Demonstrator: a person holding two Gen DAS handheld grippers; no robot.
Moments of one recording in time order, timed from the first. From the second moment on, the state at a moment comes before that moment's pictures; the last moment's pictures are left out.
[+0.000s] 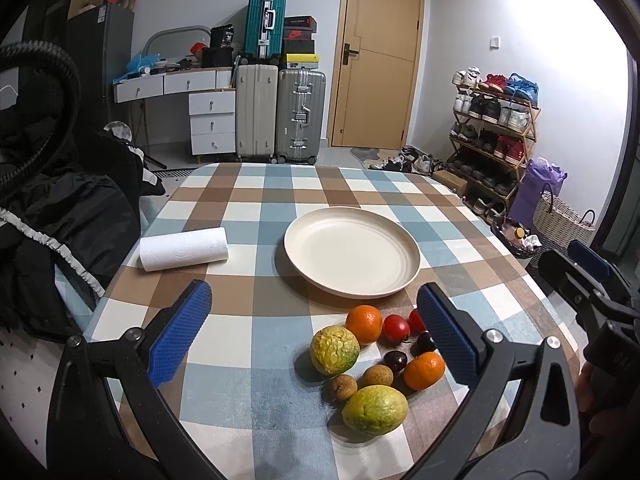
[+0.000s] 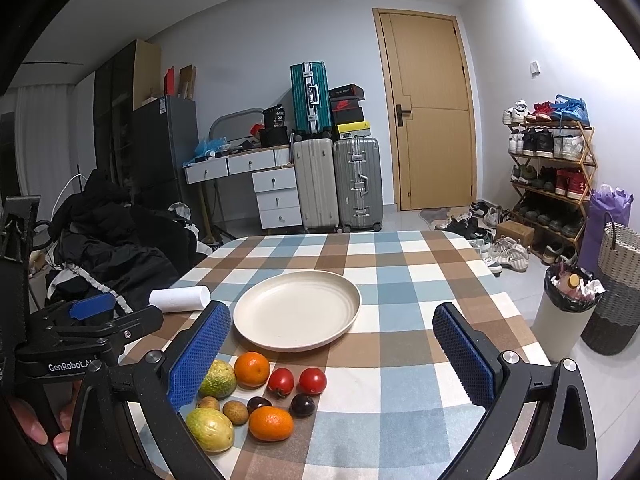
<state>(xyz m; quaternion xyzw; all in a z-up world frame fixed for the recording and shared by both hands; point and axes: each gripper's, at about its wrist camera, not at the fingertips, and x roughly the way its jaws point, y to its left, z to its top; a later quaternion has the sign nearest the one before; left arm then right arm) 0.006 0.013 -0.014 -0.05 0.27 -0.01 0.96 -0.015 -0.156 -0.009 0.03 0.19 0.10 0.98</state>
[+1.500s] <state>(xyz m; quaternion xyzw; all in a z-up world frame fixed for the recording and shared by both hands) 0.099 0.037 -0.141 -0.19 0.44 -0.23 0.85 0.037 -0.150 -0.075 0.05 0.28 0.12 0.95</state>
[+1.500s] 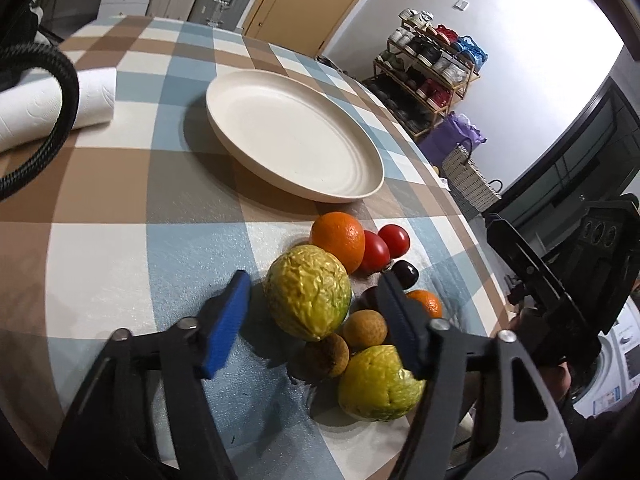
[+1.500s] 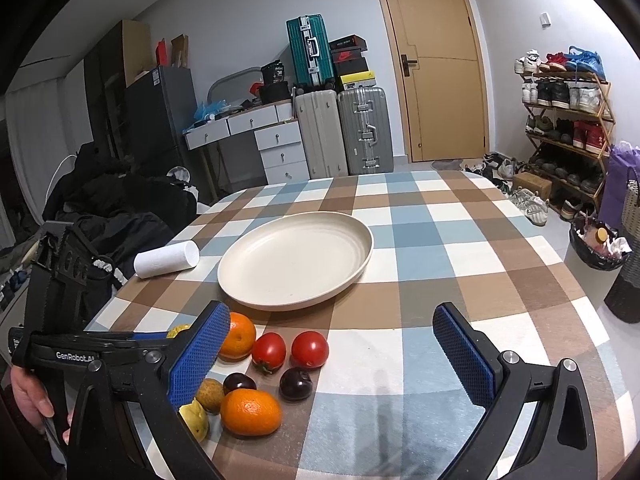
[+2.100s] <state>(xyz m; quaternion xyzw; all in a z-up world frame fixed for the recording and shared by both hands) 0.094 0.054 -0.136 -0.21 0.42 -0.23 0.85 0.015 -0.130 -0.076 0.04 0.28 0.23 0.93</state>
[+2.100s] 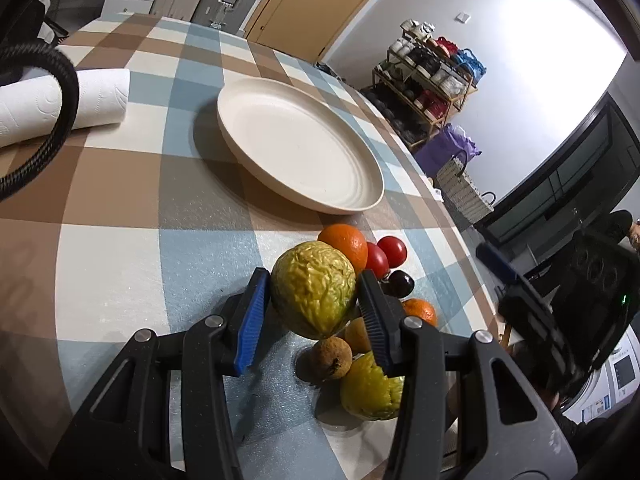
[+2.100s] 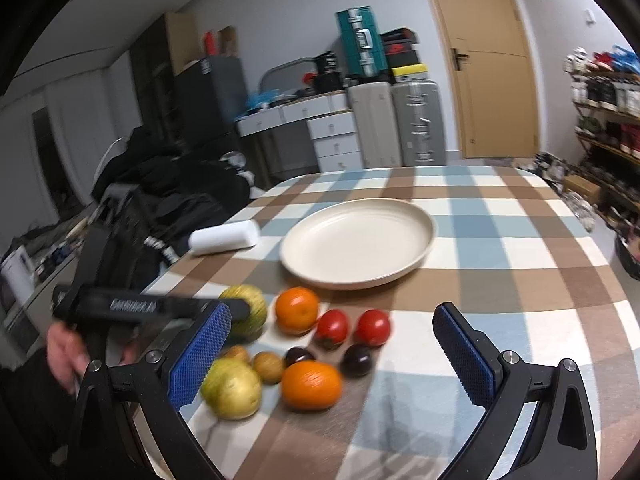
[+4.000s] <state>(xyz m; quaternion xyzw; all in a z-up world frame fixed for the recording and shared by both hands) 0.057 0.093 -0.094 -0.22 0.37 -0.21 0.88 -0.035 -0.011 -0.131 -0.29 0.26 0.25 0.88</state>
